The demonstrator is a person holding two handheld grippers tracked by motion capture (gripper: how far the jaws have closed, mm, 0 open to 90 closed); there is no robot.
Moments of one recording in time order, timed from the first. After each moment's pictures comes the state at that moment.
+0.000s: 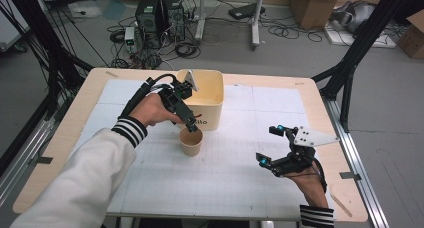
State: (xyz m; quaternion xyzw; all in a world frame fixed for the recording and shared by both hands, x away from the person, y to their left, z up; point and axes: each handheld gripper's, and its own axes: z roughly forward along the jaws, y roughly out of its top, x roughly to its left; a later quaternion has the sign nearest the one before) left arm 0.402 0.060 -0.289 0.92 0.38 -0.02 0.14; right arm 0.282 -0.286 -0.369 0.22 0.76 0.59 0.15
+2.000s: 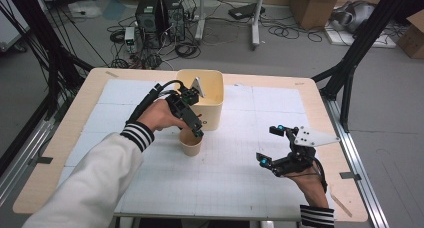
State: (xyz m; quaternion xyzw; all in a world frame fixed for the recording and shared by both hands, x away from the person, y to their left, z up) left arm 0.401 0.047 -0.309 0.92 0.36 -0.04 0.14; right arm 0.281 -0.287 -0.369 0.22 0.76 0.59 0.15
